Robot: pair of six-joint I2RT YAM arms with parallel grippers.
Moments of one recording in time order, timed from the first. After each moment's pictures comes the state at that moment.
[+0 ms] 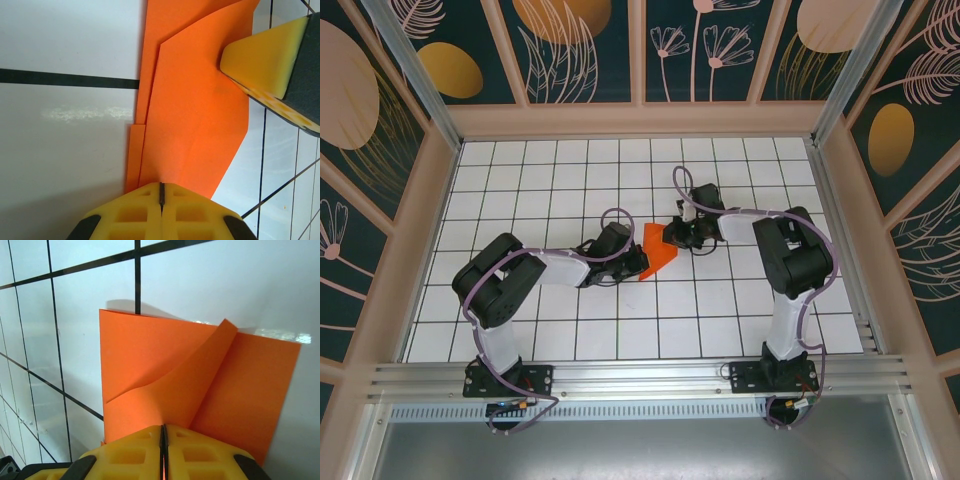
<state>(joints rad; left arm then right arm) -0.74 1.85 0.81 0.23 0.22 -1.00 0.40 1.93 1.05 -0.13 -0.56 0.54</state>
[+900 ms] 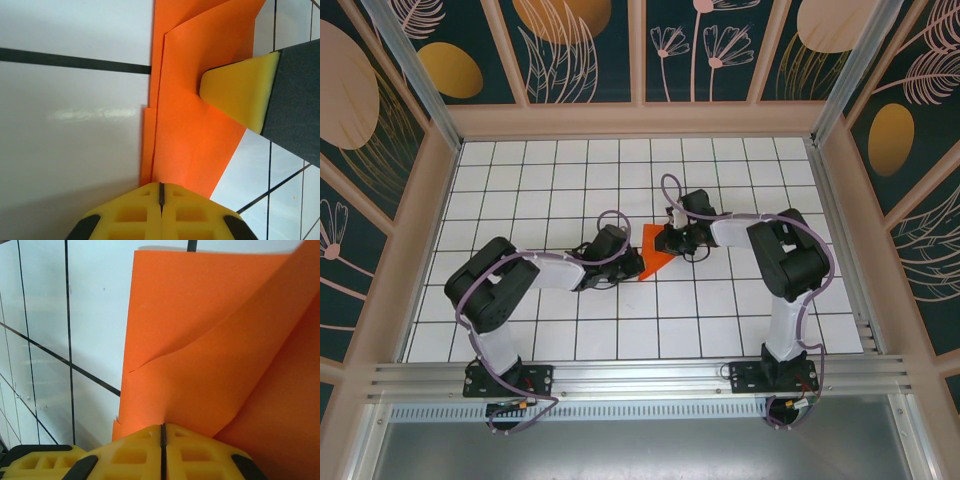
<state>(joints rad) -0.74 1.78 0.76 0.22 0.20 -0.96 0.48 1.93 1.01 -0.11 -0.56 0.52</state>
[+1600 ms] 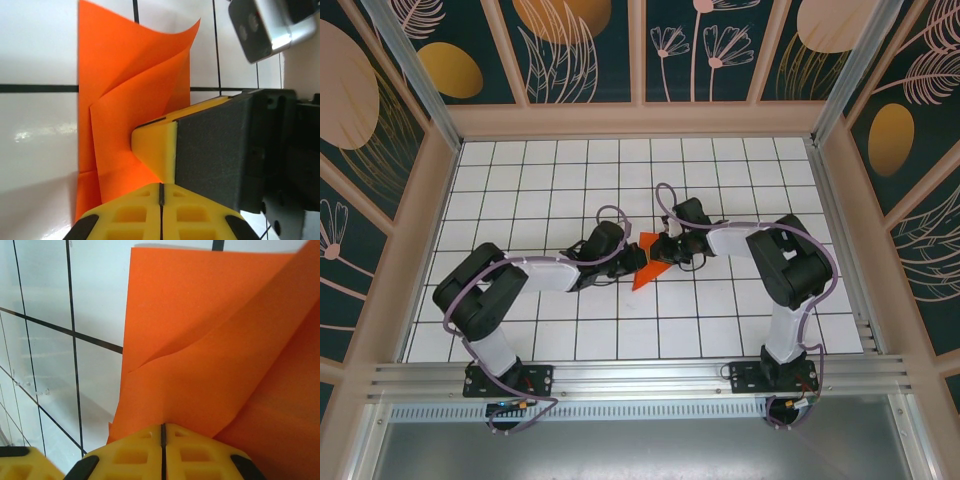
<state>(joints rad) -0.74 1.73 0.75 0.27 0.25 -0.94 0.55 1.87 0.95 -0.10 -0.53 0.60</state>
